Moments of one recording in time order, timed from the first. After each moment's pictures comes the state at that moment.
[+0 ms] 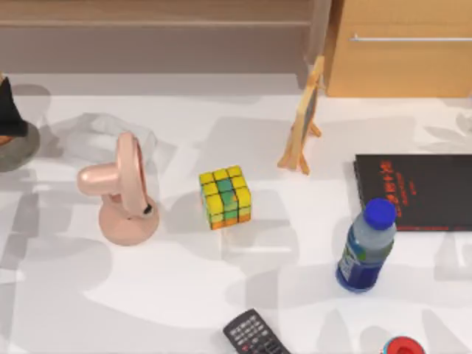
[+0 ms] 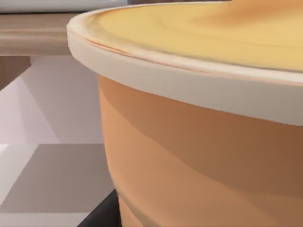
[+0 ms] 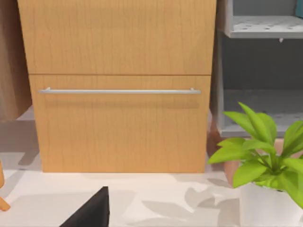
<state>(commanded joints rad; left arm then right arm) 0.23 2.17 0.69 1.48 0.28 0.01 0.00 0.00 0.00 0.00 0.00 0.00</state>
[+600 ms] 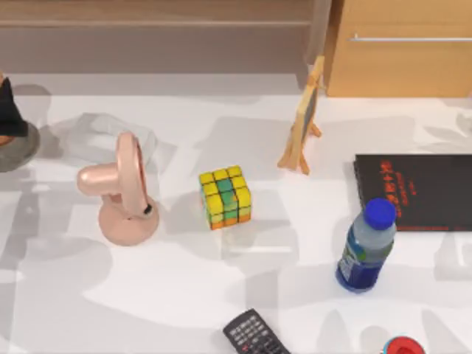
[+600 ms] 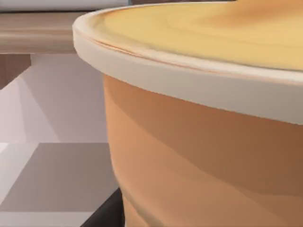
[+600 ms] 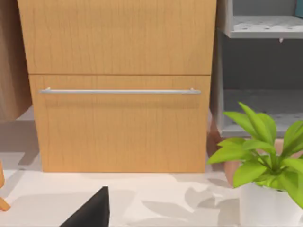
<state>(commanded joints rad) 0.23 2.17 0.69 1.48 0.28 0.01 0.00 0.00 0.00 0.00 0.00 0.00</state>
